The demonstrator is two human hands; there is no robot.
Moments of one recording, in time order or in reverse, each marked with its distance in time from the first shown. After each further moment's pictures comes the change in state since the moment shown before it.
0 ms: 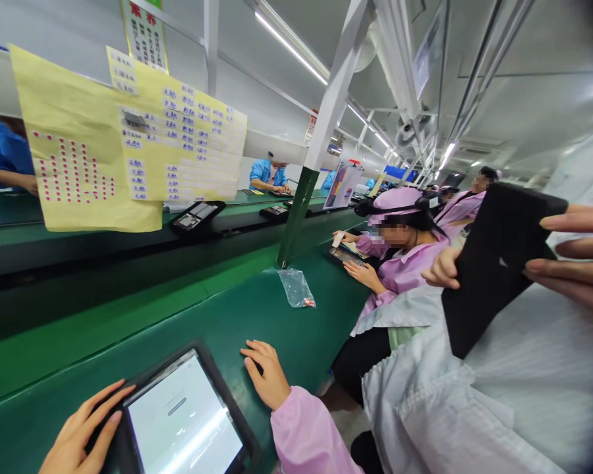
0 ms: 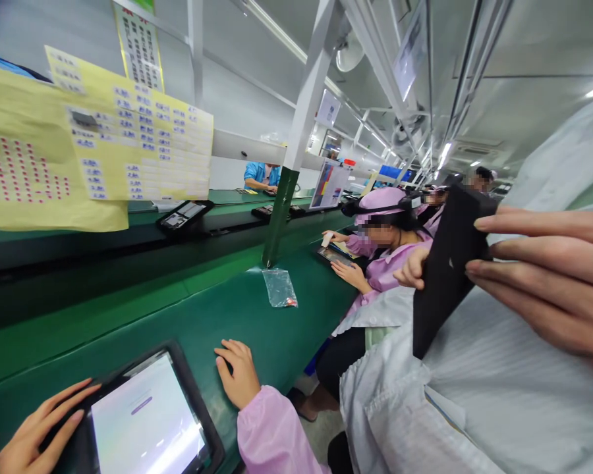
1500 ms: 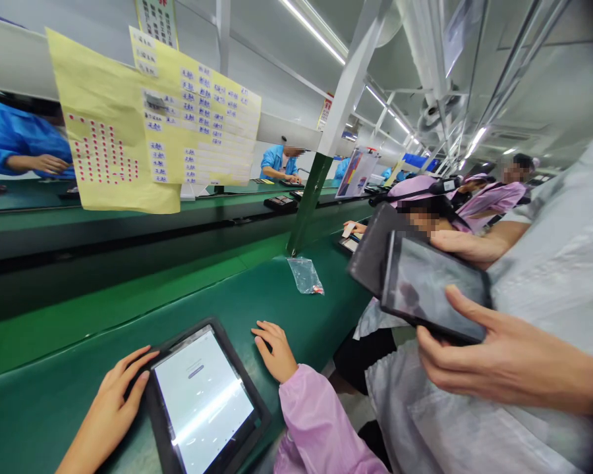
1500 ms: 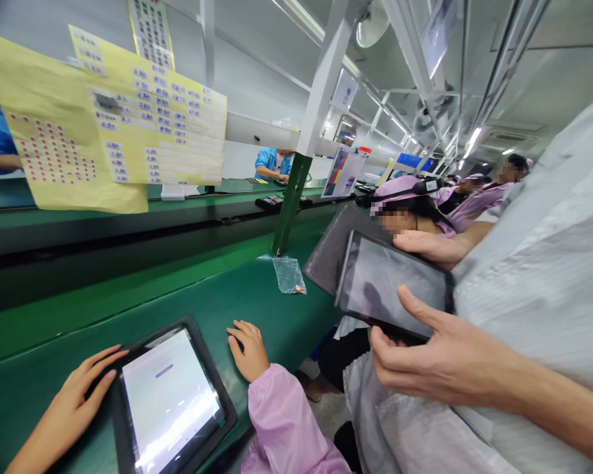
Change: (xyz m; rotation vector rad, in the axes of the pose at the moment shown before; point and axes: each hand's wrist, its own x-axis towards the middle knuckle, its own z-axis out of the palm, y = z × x) left_hand 0.004 0.038 -0.015 -0.010 -0.001 -0.054; right_hand -0.002 0.003 0.000 -0.023 -0.026 -0.043
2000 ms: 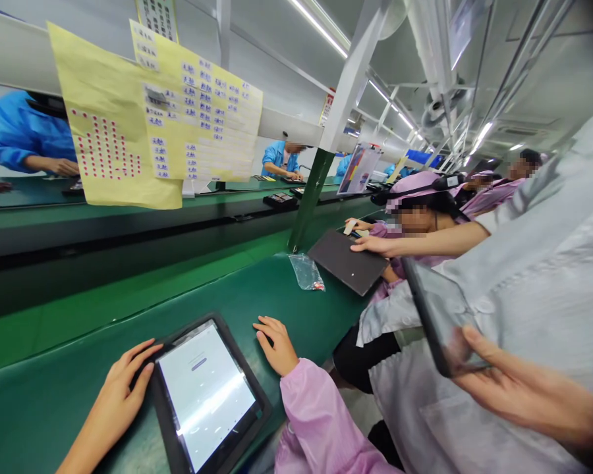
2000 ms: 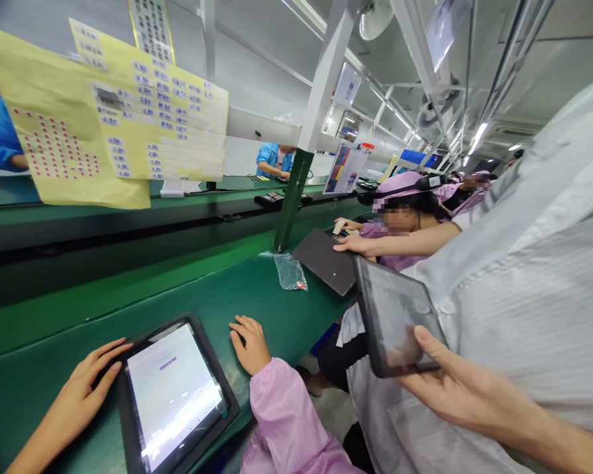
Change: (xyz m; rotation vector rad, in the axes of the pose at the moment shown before) left_hand -0.001 -0.003 0.002 0.018 0.019 0.036; right_hand 0.001 0.005 0.003 -0.017 -0.003 -0.008
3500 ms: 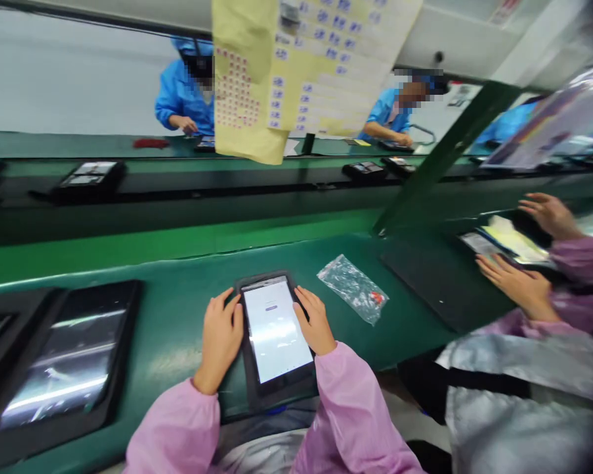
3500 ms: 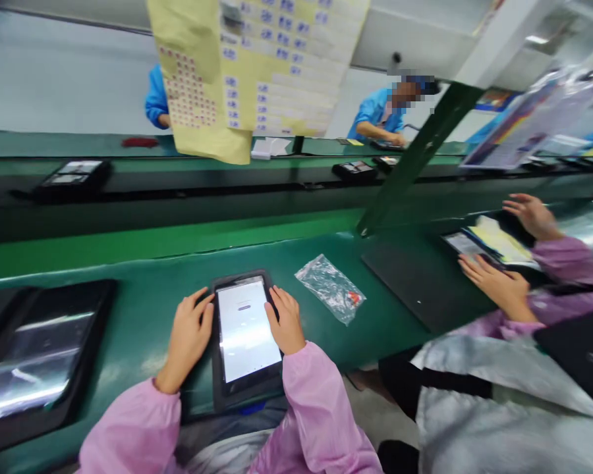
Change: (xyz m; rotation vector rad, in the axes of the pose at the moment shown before) left_hand -0.042 0.103 -0.001 0.155 0.212 -0.277; right_hand 0.000 -0.049 0.030 0.207 -0.184 -0.024
